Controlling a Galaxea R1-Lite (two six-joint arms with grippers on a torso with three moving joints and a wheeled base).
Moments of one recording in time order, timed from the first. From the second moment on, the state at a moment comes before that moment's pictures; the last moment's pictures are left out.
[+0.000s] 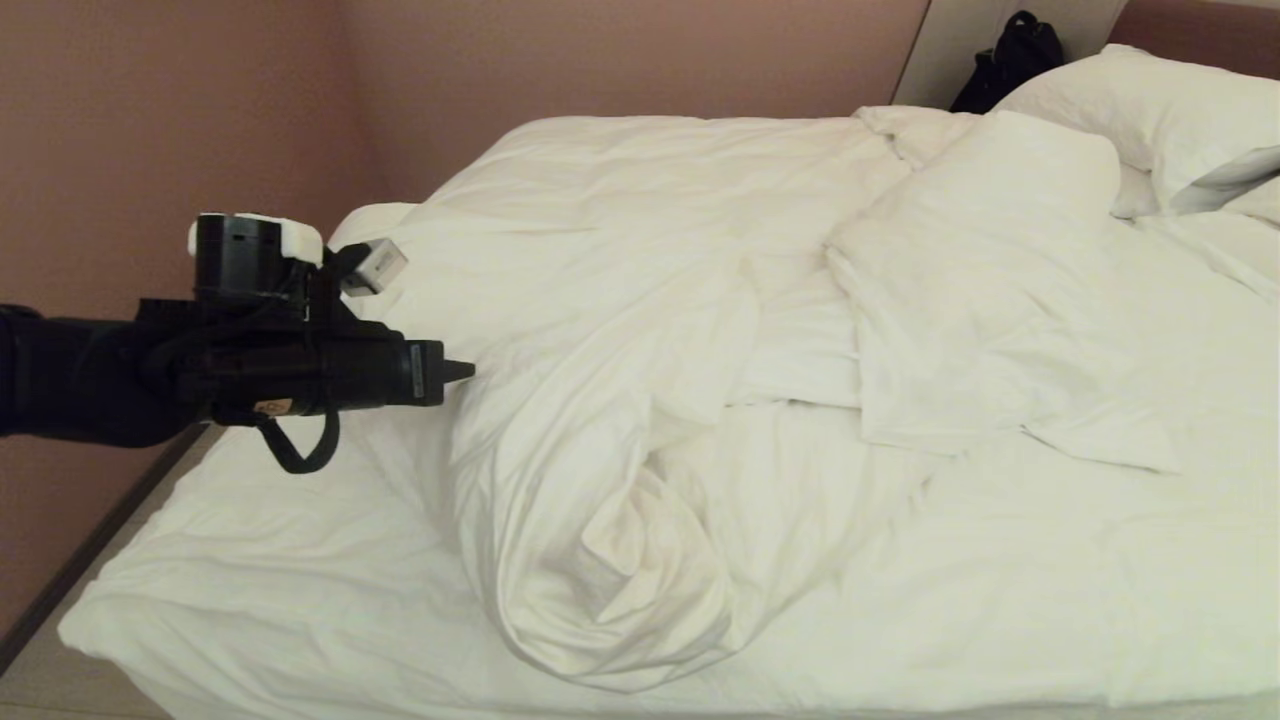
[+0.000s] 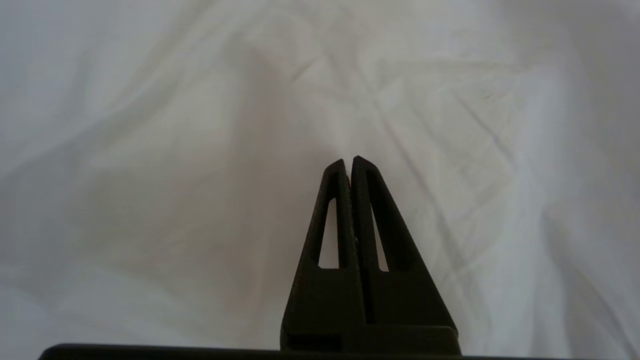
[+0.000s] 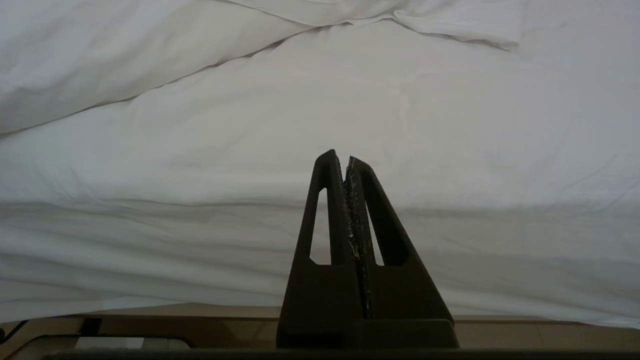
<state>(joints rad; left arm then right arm) -0.16 1.78 -1.17 -0.17 -0.39 -0.08 0.00 0.00 0.00 0.00 0.01 -0.01</state>
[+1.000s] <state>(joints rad) -0.22 1.86 -1.19 -0.29 -0.39 -0.03 0.00 0.00 0.00 0.00 0.01 -0.01</state>
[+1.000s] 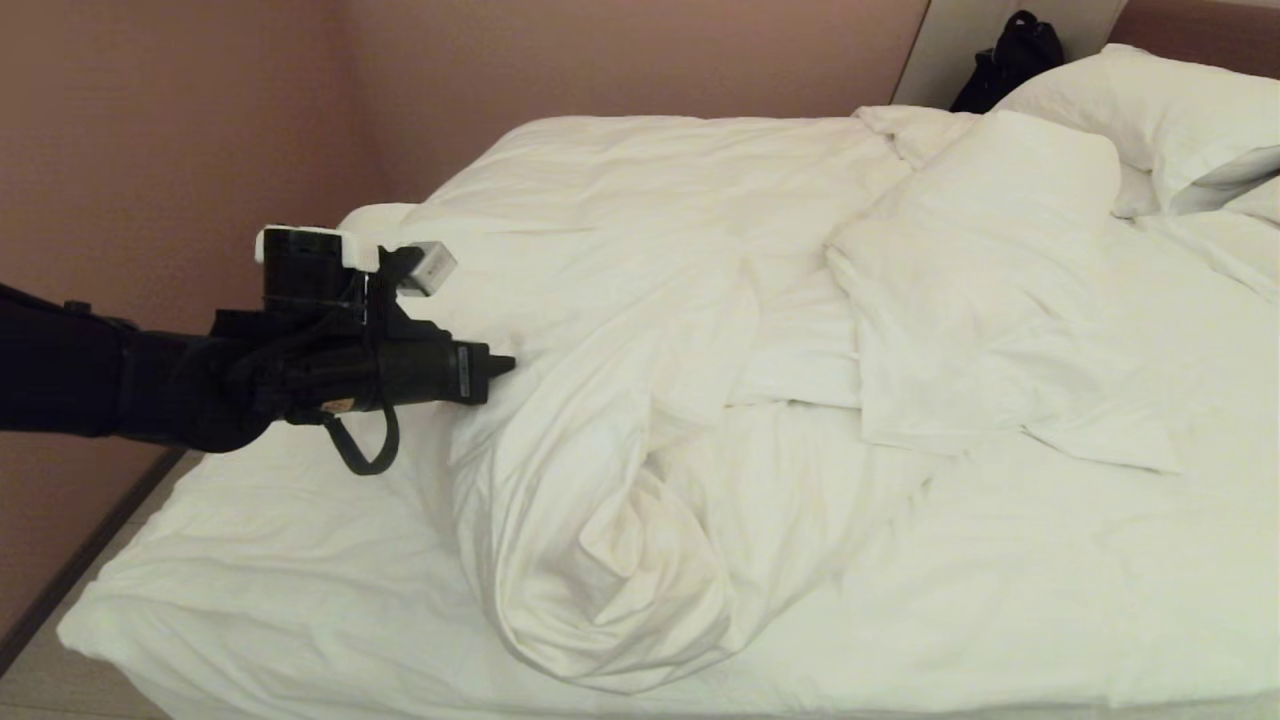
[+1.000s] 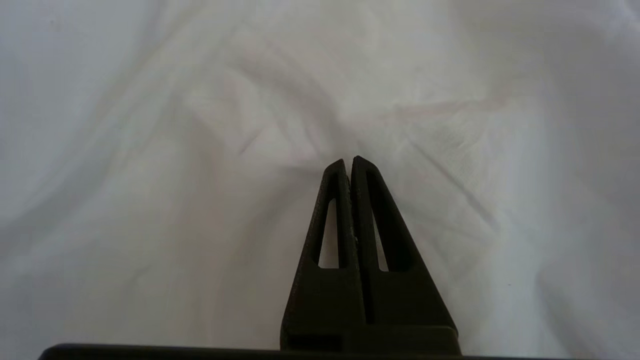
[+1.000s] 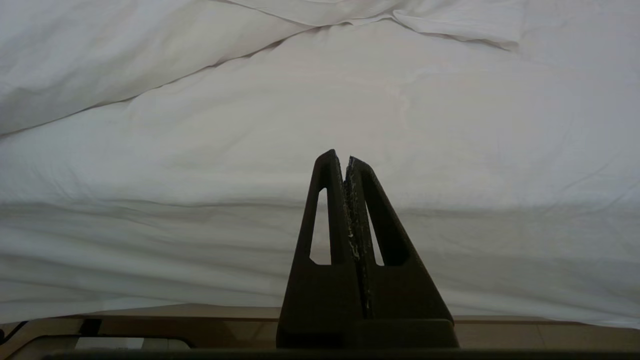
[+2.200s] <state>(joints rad) -0.23 1.86 -1.18 -0.29 -0.37 0.02 0.00 0.00 0.00 0.00 0.01 -0.01</state>
